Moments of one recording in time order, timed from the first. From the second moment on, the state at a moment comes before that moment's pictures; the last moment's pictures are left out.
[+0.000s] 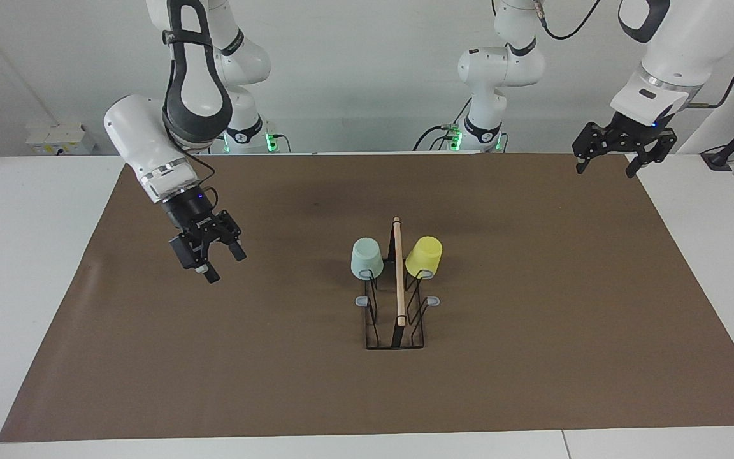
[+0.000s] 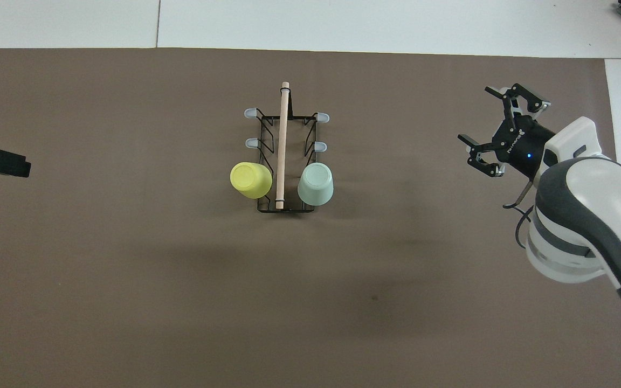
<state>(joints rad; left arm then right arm) -0.10 -0.02 0.05 -1.57 0.02 1.57 0.18 0.08 0.04 0.02 -2.07 0.93 2.59 -2.01</state>
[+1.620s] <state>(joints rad) -0.09 -0.02 0.04 -1.58 0.00 1.57 0.17 -0.10 -0.05 0.02 -1.87 0.14 1.70 -0.35</state>
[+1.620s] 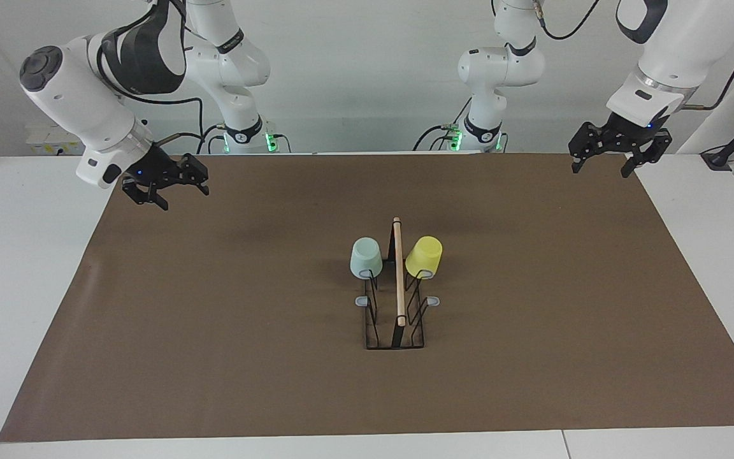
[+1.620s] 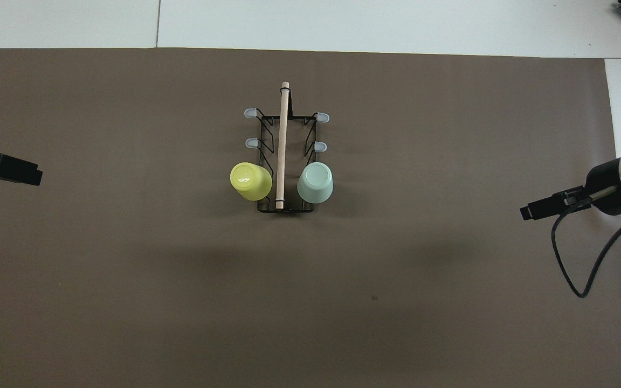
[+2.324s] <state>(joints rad) -0.08 -0.02 0.05 -1.58 -0.02 1.57 0.17 -0.11 -0.06 0.01 -1.76 0.01 1.64 -0.26</state>
